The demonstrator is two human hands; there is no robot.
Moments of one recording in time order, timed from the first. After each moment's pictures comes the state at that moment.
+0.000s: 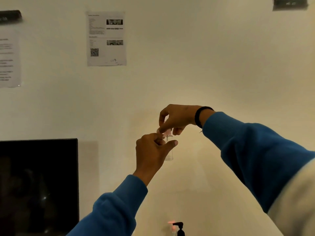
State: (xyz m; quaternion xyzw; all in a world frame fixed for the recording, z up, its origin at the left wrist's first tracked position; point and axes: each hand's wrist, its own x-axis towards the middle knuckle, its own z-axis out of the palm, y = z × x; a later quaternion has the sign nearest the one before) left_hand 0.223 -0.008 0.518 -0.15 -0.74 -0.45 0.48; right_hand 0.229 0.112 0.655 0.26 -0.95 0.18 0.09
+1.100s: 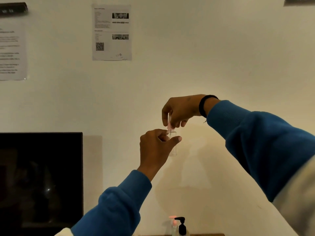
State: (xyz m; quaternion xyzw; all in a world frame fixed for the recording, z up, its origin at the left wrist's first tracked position) left_hand 0.224 -0.011 0.516 -0.14 -0.74 -0.44 0.49; right_hand 0.238 0.102 0.669 0.27 -0.96 0.10 0.07
